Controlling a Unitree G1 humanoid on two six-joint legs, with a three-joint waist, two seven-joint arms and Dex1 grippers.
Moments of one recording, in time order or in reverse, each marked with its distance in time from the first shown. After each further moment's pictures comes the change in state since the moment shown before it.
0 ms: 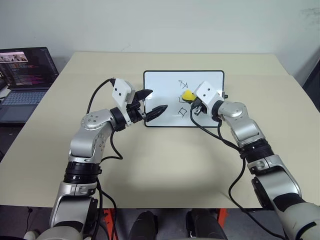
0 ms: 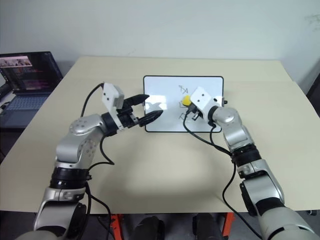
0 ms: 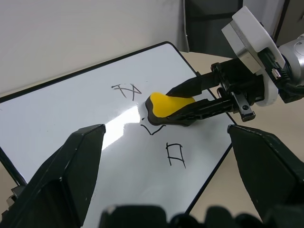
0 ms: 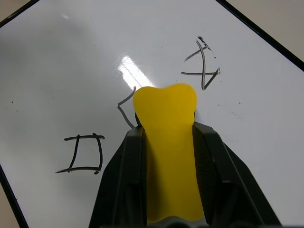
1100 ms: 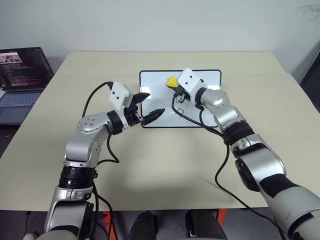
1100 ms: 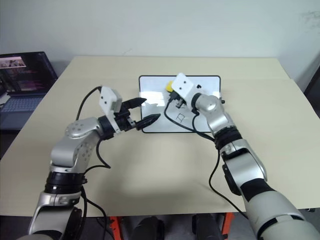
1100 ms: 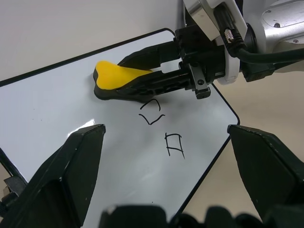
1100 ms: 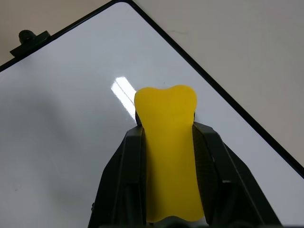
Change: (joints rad) left arm 0.047 0.033 0.004 -0.053 -0.002 0.025 0.014; right arm -0.263 0.136 0.015 0.415 -0.052 -0.257 -0.082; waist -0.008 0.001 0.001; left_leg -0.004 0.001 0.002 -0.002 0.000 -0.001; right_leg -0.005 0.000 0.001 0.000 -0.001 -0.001
